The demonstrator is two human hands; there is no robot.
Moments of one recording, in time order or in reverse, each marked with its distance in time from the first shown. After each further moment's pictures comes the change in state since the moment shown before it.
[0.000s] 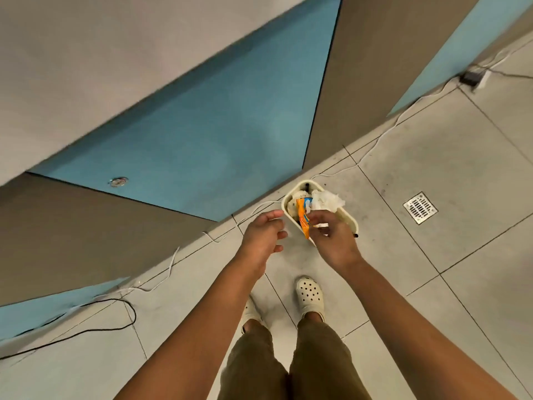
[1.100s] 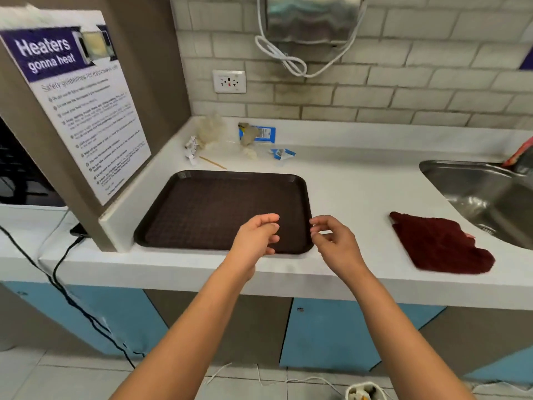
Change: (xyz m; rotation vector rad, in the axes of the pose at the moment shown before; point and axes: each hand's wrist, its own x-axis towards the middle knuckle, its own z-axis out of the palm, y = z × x) left_hand -0.303 0.201 -0.296 -0.388 0.391 0.693; right_hand -0.185 -0.444 0.104 -0.071 -0.330 -0.846
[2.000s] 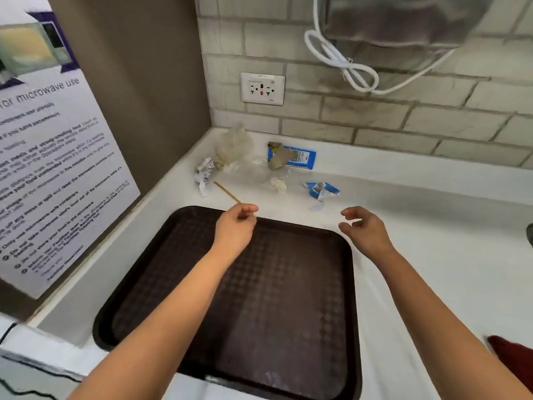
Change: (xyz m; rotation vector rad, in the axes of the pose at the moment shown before) left_hand 0.244 0.045 -0.069 0.262 0.373 0.145; right_hand 0.301 0.046 0.036 -0.220 -0.067 0.104
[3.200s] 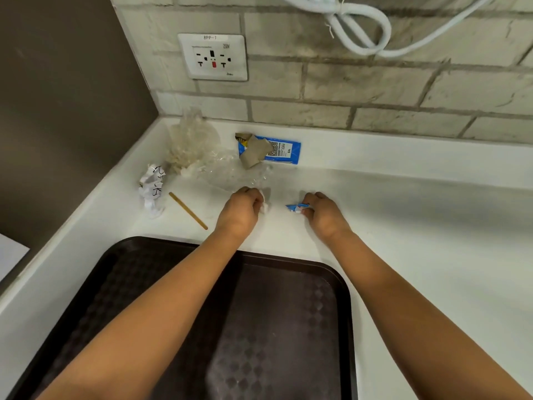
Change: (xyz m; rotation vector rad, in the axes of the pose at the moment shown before) left_hand 0.169 -0.034 0.111 0.703 -0.131 0.345; right_hand 0.156 0.037 0.072 -0.436 -0.224 -0.216
